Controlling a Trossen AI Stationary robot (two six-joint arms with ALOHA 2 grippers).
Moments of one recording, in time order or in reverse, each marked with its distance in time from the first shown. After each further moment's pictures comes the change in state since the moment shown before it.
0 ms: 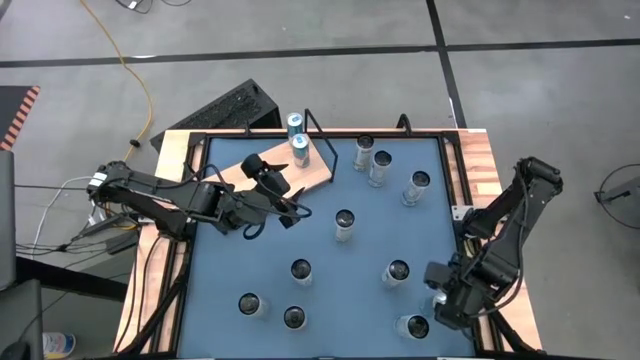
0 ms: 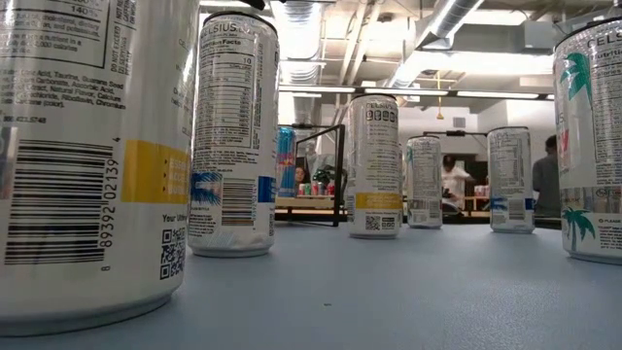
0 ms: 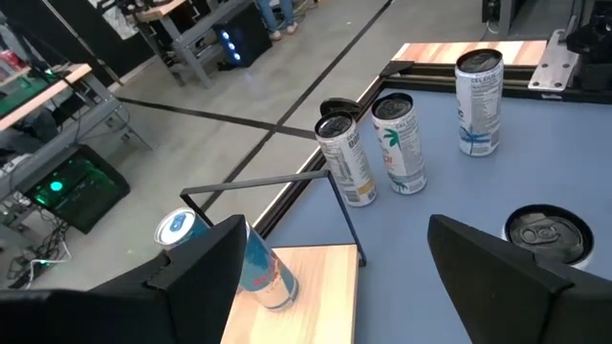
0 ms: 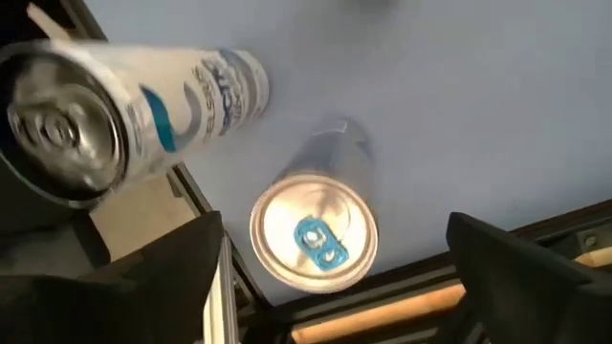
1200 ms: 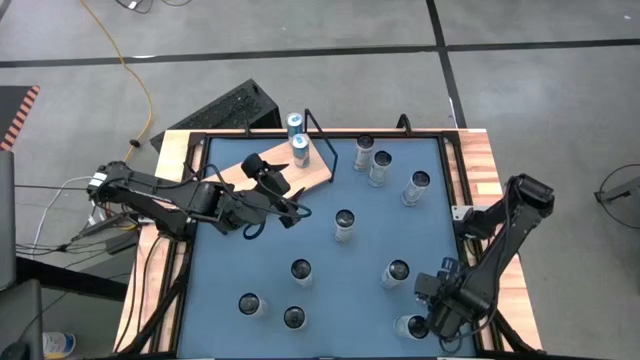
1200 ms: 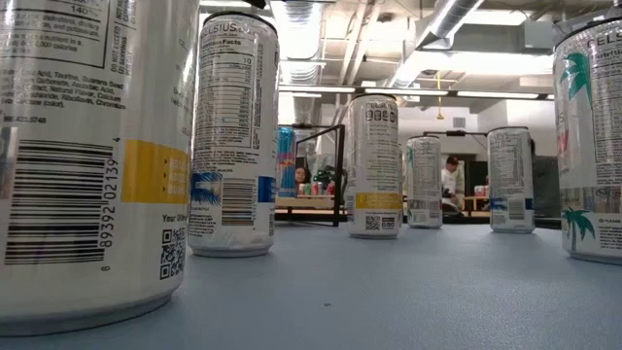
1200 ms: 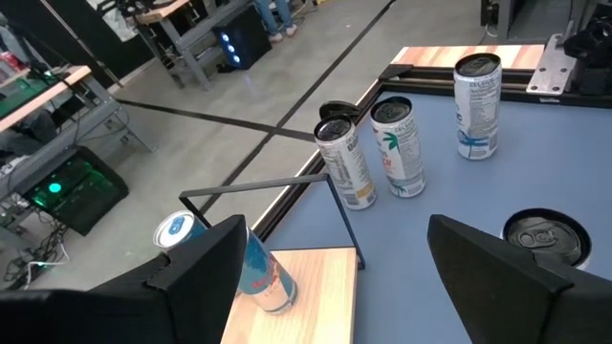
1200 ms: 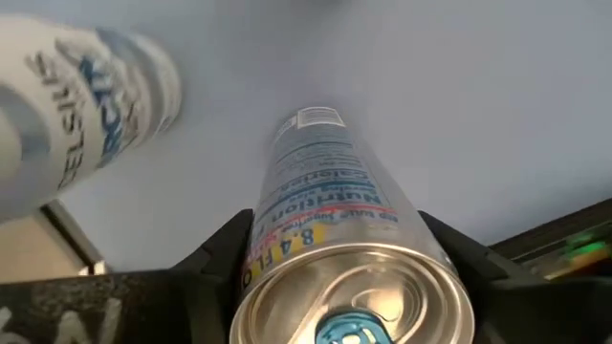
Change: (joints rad) left arm 0.000 0.000 0.000 0.012 0.000 0.007; right arm 0.007 0.197 -0.002 -0.082 0.054 -0.098
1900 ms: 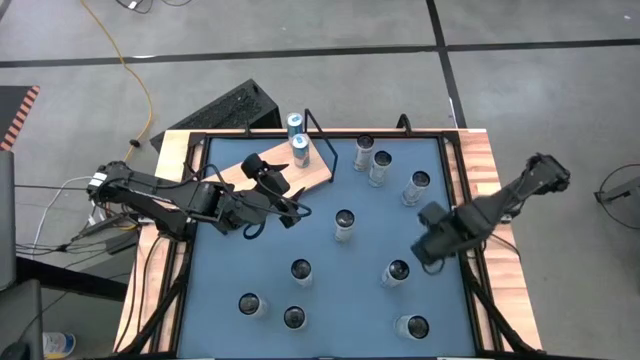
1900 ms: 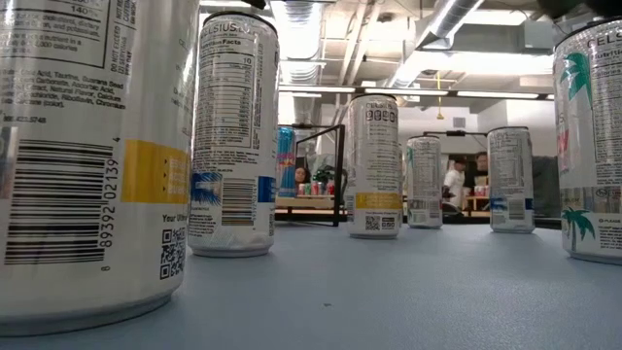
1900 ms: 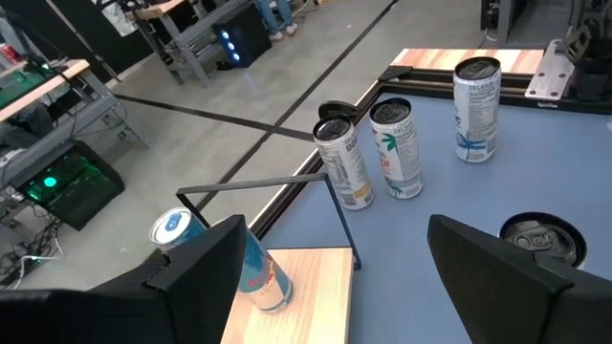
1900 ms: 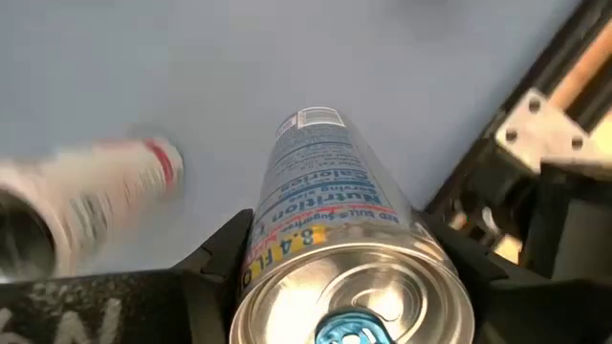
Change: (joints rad) left arm 0.000 0.000 0.000 -0.001 0.001 -0.025; right arm -0.449 -0.309 0.006 -0.303 0.080 0.142
